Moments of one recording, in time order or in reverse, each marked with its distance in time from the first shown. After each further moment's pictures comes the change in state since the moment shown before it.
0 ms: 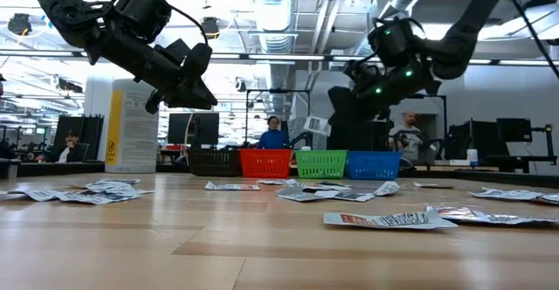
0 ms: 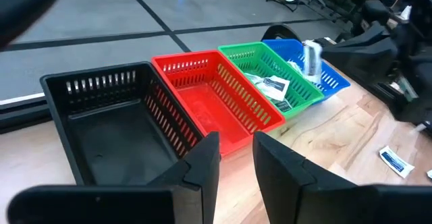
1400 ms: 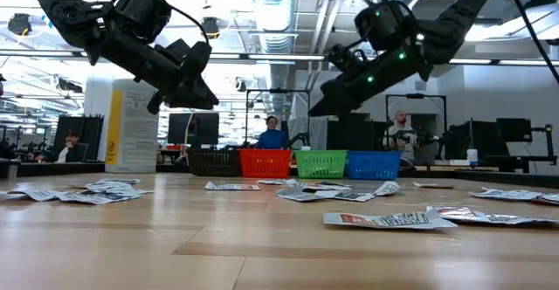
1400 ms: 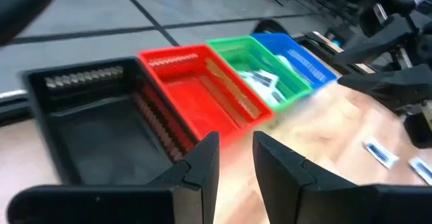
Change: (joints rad) left arm 0.000 0.000 0.000 0.000 0.056 0.001; right arm 0.139 -0.021 0.088 -0.149 -0.032 -0.258
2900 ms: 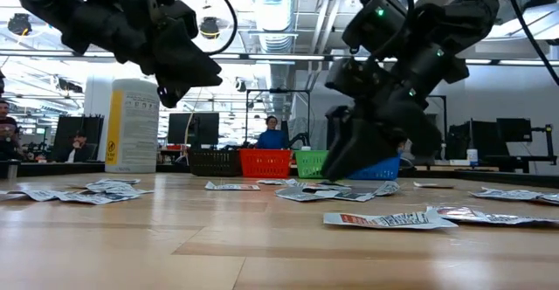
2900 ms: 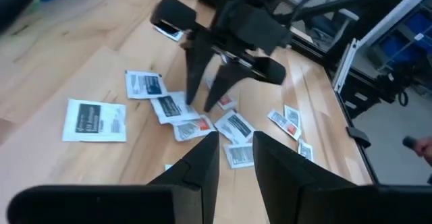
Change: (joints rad) left arm -0.402 0.000 0.000 -0.008 0.332 0.013; right arm 0.379 0.144 0.044 -0.355 -0.256 0.059
